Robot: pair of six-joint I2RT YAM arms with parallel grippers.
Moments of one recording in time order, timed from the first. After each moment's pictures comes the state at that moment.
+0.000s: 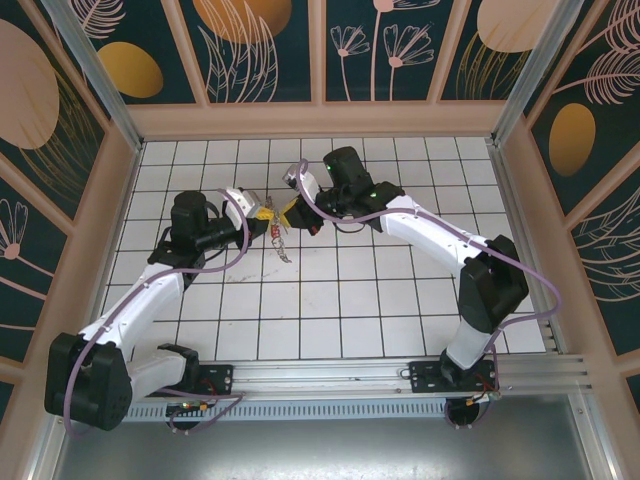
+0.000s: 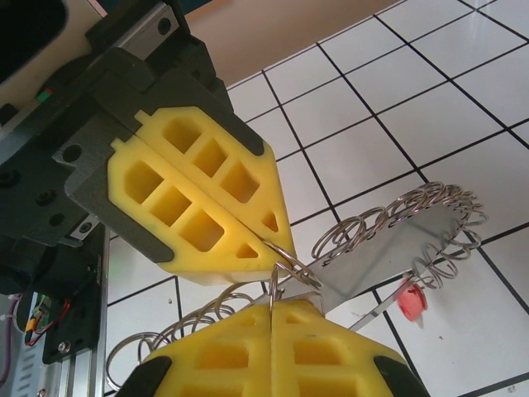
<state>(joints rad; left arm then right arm) -0.28 1.15 0.70 0.09 0.69 0.24 0.72 1.71 1.41 -0.32 -0.69 -0.09</state>
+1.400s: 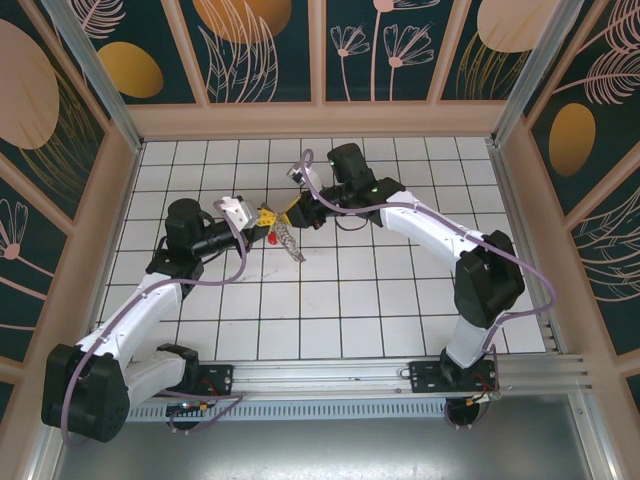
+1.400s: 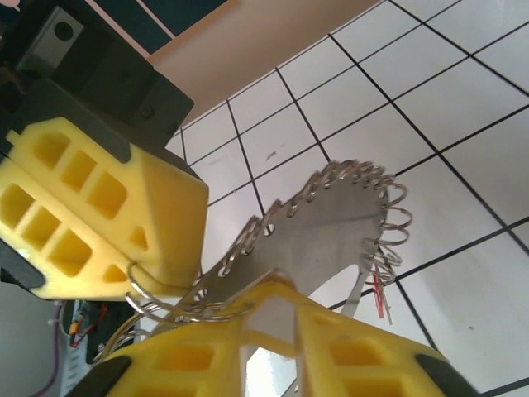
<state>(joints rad) -0.28 1.09 0.63 0.25 0.81 0.32 0.68 1.74 1.43 -0.34 -0.79 -0.02</state>
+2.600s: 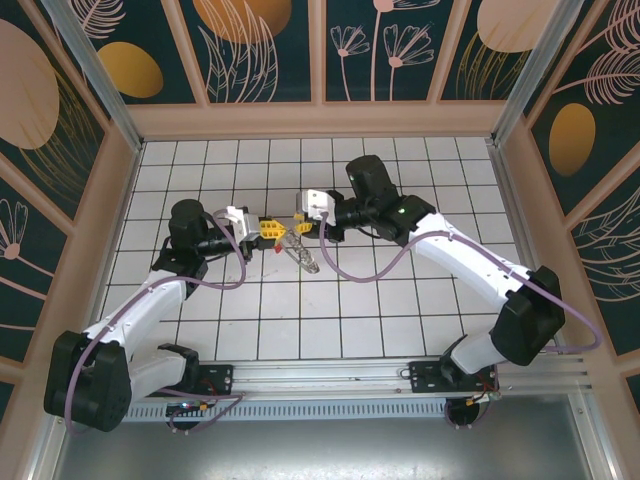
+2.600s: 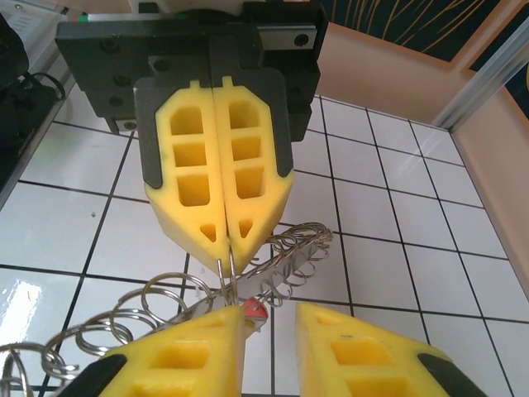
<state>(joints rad) -0.29 1.14 0.61 0.38 1.07 0.35 0.73 1.47 1.27 -0.36 -0.65 -0.74</state>
